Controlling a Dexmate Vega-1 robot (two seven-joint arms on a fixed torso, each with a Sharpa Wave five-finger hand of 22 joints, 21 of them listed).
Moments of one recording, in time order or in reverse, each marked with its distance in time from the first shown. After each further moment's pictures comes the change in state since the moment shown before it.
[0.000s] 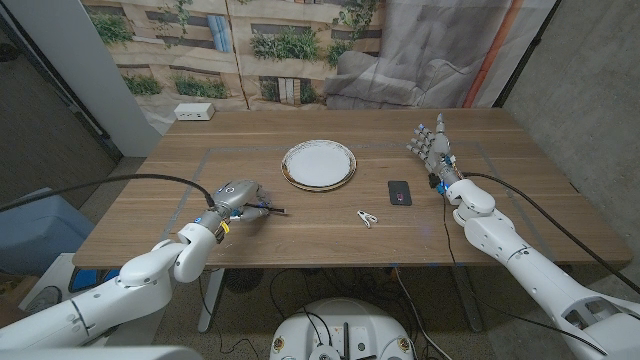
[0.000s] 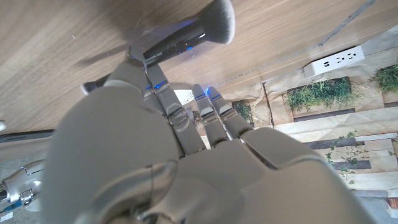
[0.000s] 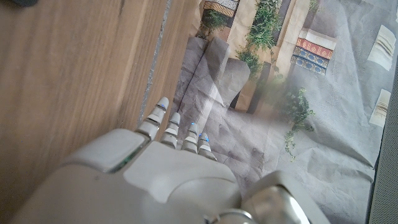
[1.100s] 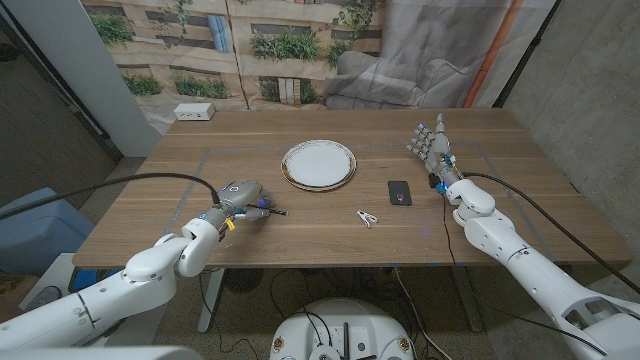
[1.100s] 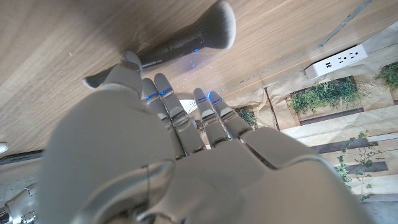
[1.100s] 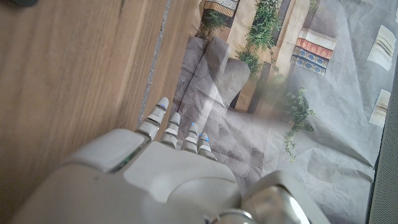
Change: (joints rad) left arm -0.055 0.005 0.042 -0.008 0.044 0.042 -0.096; left_hand -0.065 -0.022 -0.039 0.009 0.012 -0.269 0.000 -0.024 0.002 -0.304 0.005 -0.019 -0.002 -0.099 0.004 -0.004 0.000 -0.103 0.034 -0.008 -0.002; right arm 0.000 0.000 0.000 -0.001 0.000 0.000 0.000; right_hand 0.000 0.000 0.000 0.000 0.000 0.000 0.000 0.000 0.000 0.000 0.000 0.000 0.000 0.000 0.000 0.000 0.000 0.000 0.000 0.000 0.000
